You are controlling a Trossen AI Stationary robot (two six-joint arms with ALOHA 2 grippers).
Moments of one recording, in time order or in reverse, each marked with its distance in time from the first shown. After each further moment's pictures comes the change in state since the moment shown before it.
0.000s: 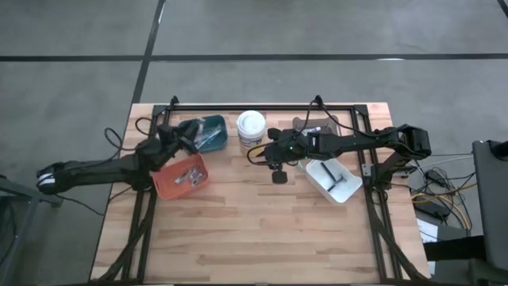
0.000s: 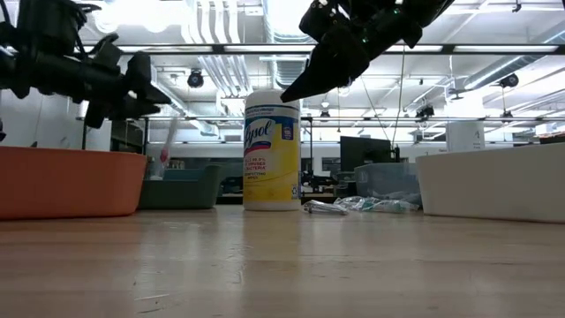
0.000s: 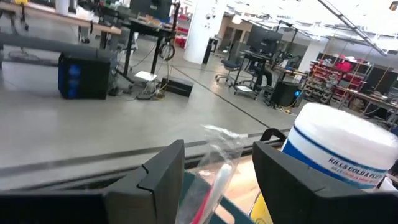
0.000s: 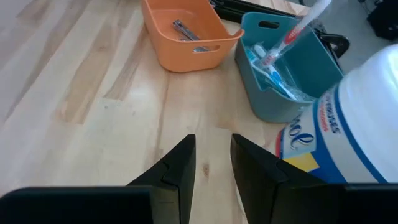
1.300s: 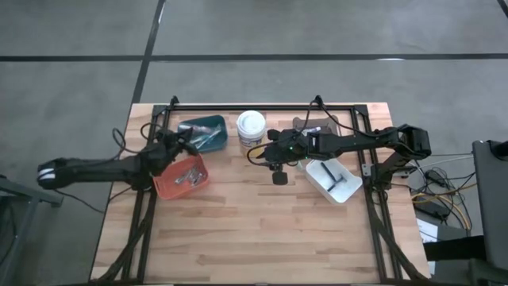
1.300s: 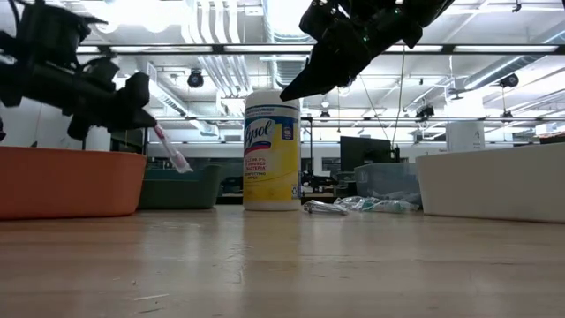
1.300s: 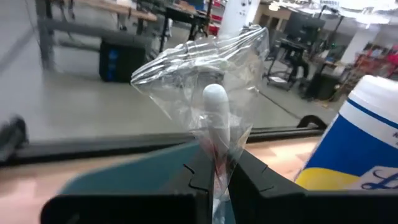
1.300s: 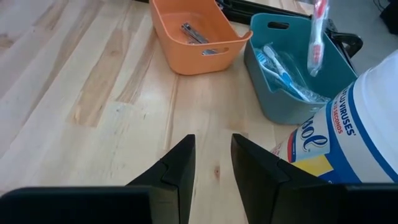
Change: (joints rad) left arm -0.074 0.015 -0.050 -0.061 -0.201 -0.084; right arm 0.001 0.000 0.000 0.000 -0.038 0.026
